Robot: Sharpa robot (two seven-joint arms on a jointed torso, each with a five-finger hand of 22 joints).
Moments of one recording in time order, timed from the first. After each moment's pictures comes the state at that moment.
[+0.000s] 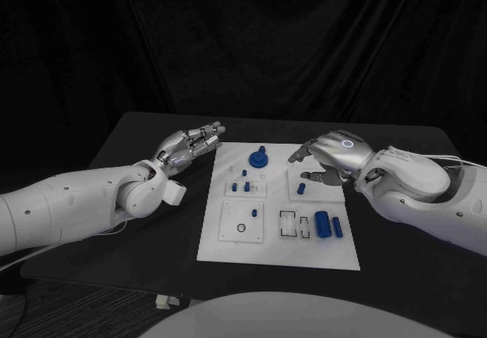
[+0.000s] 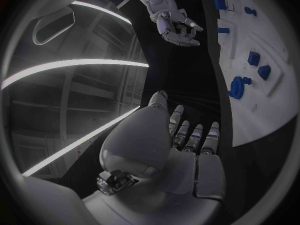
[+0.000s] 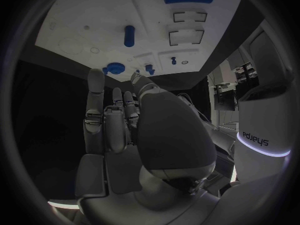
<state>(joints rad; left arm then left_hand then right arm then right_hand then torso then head) 1.13 -0.91 -0.21 1.37 -0.12 0.02 0.68 1.56 0.16 -0.20 0.28 0.50 0.56 0.13 0.06 0.06 0.05 0.09 0.25 0.03 0.04 0.19 0.10 0.02 0.10 0.07 0.29 0.03 0.18 1.28 -0.85 -0.21 1.66 -1.84 -0.38 -0.08 1.52 -0.13 0.21 0.20 0.24 0.85 0.08 0.14 0.10 0.83 0.08 0.41 0.21 1.46 -0.02 1.41 1.31 0.17 1.36 0.08 0.24 1.31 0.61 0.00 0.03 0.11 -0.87</state>
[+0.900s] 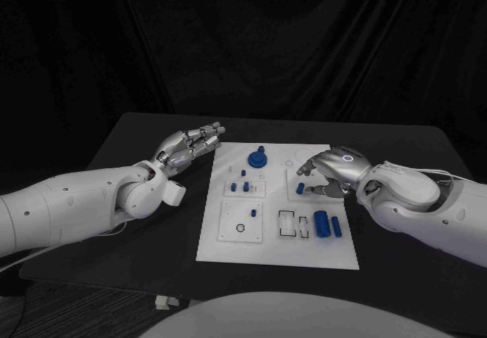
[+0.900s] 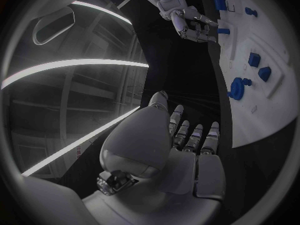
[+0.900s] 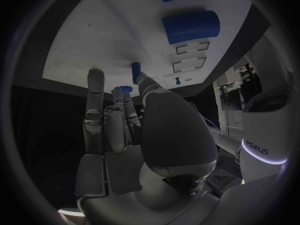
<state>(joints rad) 1.12 -0.91 -0.21 1.37 -0.12 0.02 0.68 1.56 0.16 -0.20 0.28 0.50 0.56 0.13 0.06 0.06 0.05 0.09 0.26 0.03 0.04 0.19 0.10 0.02 0.10 0.07 0.30 0.03 0.19 1.20 -0.83 -0.21 1.56 -1.83 -0.36 -0.08 1.45 -0.15 0.19 0.23 0.14 0.85 0.12 0.12 0.10 0.82 0.08 0.43 0.21 1.47 -0.02 1.42 1.31 0.17 1.37 0.08 0.23 1.31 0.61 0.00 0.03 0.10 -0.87</state>
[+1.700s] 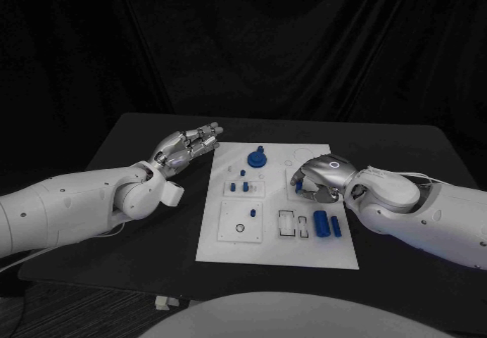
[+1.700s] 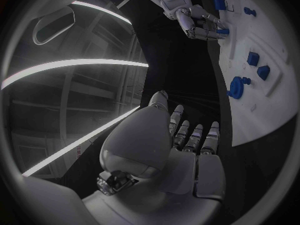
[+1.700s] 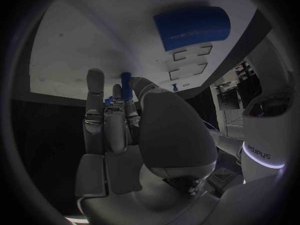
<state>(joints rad) 1.12 -0.91 -0.21 1.37 -0.12 0.02 0.68 1.56 0.16 -0.20 0.27 0.50 0.56 0.13 0.06 0.06 0.05 0.09 0.26 0.04 0.04 0.19 0.10 0.02 0.10 0.08 0.29 0.03 0.19 1.16 -0.77 -0.21 1.50 -1.81 -0.34 -0.05 1.51 -0.16 0.32 0.16 0.43 0.96 0.13 0.15 0.14 0.95 0.08 0.40 0.18 1.47 -0.02 1.43 1.31 0.17 1.39 0.07 0.28 1.31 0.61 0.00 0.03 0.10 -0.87</state>
